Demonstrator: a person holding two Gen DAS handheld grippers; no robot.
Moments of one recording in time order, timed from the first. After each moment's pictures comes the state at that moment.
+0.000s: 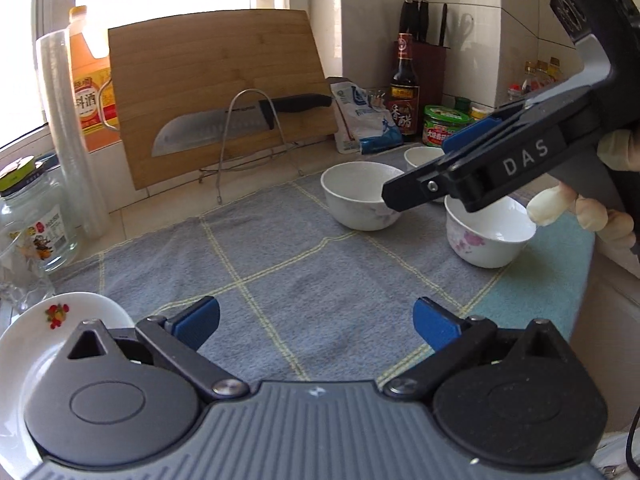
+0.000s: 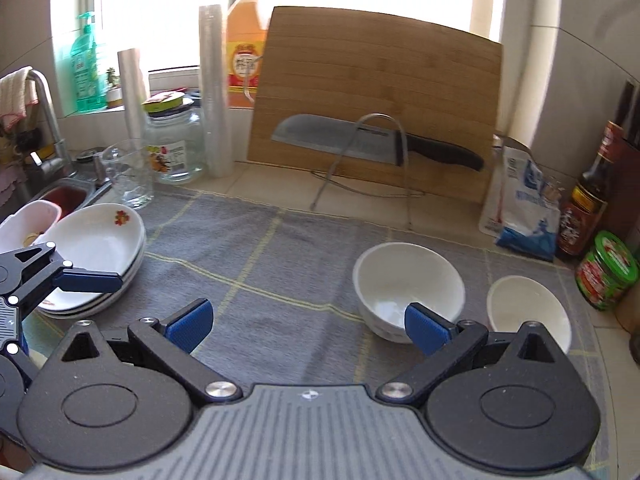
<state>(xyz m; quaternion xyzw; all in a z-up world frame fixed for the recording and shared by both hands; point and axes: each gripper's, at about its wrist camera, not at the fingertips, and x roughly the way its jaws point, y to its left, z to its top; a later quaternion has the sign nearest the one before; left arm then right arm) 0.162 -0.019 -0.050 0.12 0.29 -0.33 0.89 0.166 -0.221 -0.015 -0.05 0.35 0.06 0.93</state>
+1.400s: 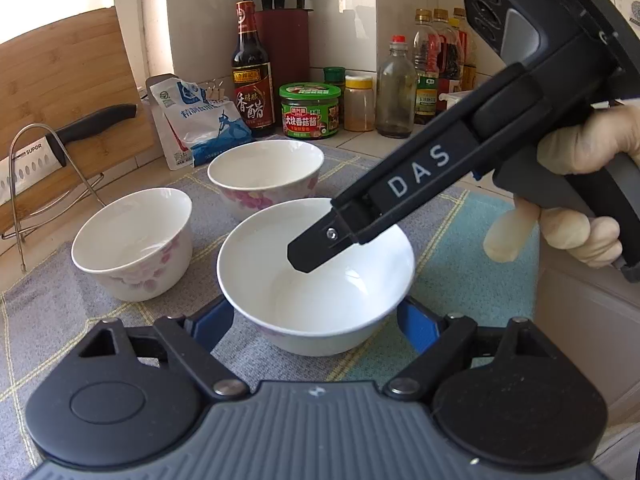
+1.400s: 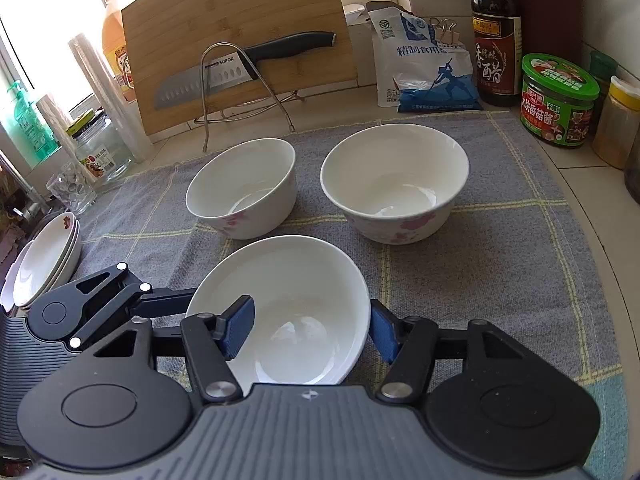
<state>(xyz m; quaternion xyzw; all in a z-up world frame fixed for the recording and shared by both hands) 0.155 -0.201 -0.090 0.17 0.27 -0.44 0.84 0.166 -0.377 -0.068 0.11 0.42 0.09 0.89</state>
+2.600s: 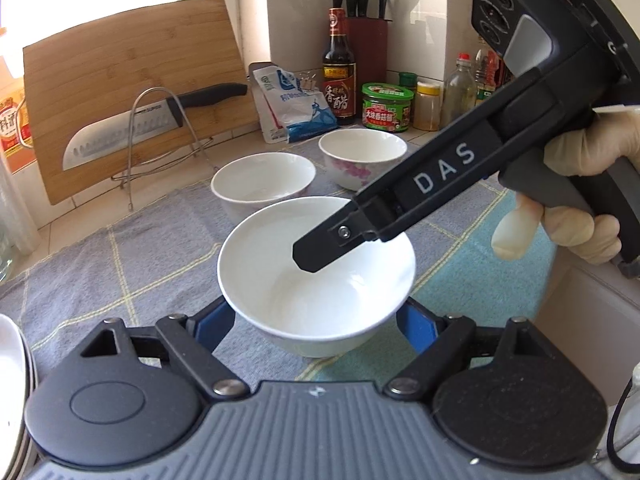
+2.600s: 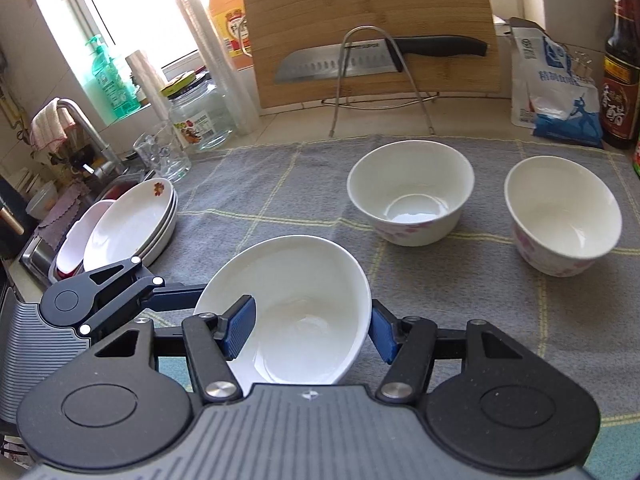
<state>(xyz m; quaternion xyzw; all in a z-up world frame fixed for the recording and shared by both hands) 0.143 -0.092 -0.060 0.14 0.30 -0.36 0.87 0.176 -0.275 -0.043 0.08 0.43 0.21 0.87</state>
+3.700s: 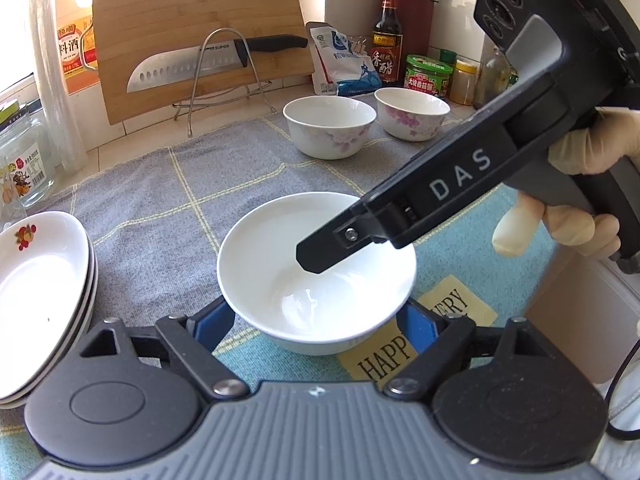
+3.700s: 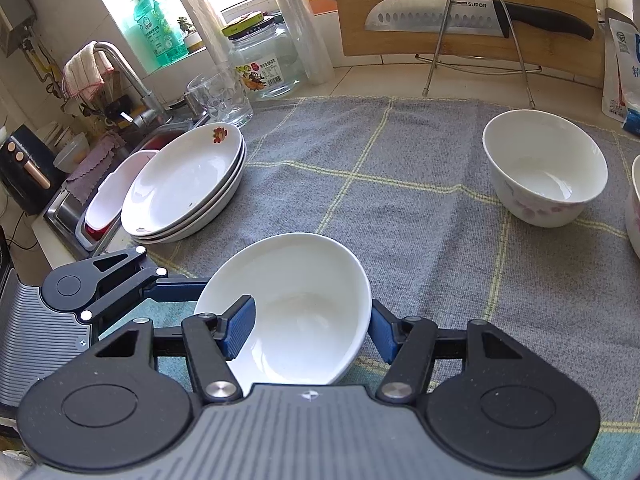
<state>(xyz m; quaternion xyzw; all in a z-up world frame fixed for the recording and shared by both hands) 0.132 -0.024 -0.069 0.12 0.36 -0.32 0.87 0.174 -0.201 -0.060 0.06 0.46 0.26 0.85</state>
